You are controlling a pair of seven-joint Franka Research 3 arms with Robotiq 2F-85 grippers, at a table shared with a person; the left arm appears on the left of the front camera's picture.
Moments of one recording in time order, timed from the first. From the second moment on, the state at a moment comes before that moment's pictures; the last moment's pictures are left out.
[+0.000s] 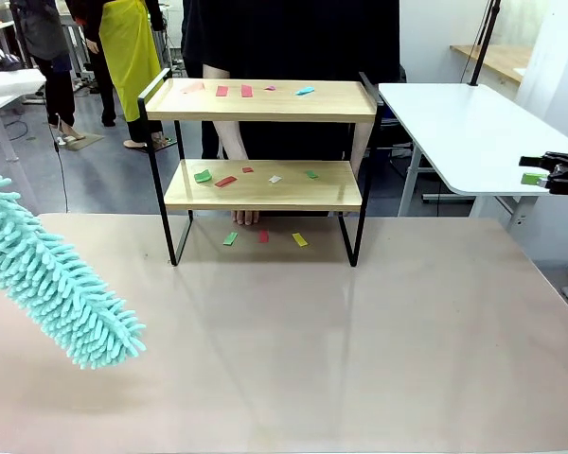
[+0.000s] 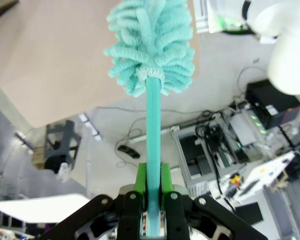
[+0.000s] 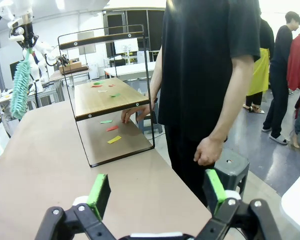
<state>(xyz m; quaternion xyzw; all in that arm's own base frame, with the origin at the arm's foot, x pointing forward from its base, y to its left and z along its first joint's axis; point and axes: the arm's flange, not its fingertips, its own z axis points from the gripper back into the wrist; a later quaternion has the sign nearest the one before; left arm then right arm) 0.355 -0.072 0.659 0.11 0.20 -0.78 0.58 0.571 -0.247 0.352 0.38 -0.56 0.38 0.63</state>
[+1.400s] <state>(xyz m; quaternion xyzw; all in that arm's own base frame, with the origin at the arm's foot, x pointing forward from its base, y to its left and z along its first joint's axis) 0.269 -0.200 0.543 -0.16 -0.03 -0.52 0.84 0.571 -0.247 0.352 0.38 -0.56 0.38 0.63</state>
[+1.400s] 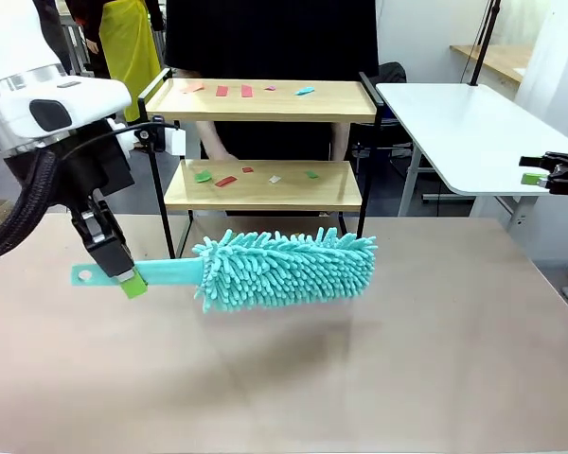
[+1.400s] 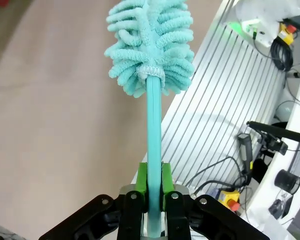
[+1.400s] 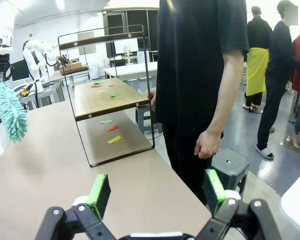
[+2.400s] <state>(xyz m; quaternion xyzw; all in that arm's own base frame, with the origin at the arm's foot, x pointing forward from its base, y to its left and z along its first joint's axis) 0.252 -0.304 0.461 -0.14 -0.09 -0.30 0.94 0.571 -0.247 0.352 0.38 -0.56 0.38 0.63</state>
